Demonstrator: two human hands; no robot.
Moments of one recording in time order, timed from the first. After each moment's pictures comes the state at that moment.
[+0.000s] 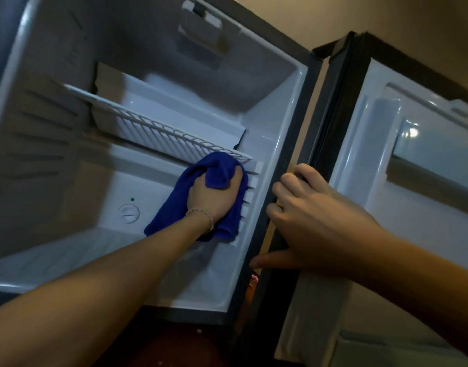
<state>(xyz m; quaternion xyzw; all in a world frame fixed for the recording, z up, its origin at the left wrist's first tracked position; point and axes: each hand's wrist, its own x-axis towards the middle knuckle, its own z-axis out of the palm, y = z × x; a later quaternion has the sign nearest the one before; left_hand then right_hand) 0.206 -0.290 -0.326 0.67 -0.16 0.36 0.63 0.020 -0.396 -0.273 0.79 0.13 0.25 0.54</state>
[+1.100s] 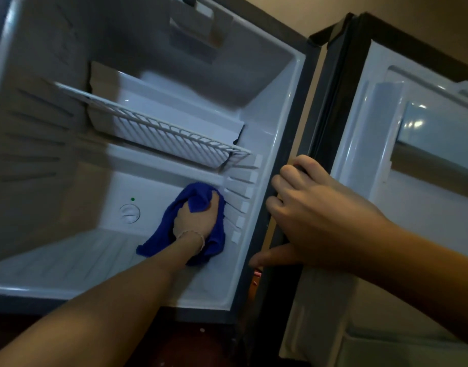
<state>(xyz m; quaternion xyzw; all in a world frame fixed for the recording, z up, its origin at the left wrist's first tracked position) 0.253 -0.295 -0.385 0.71 -0.04 0.28 0.64 0.022 -0.398 -0.274 0.79 0.12 0.24 0.55</state>
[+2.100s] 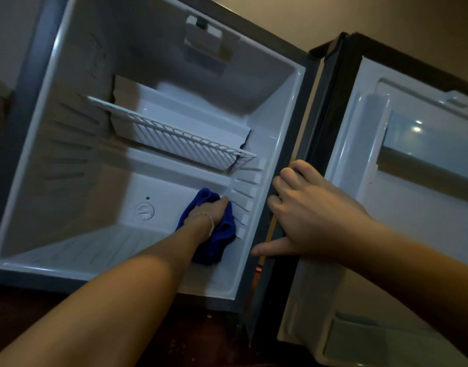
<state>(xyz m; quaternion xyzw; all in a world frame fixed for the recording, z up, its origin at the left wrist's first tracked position) 0.242 -0.292 -0.368 0.73 -0.02 0.06 0.68 0.016 -0.396 -0.274 0.80 0.11 0.24 0.54</state>
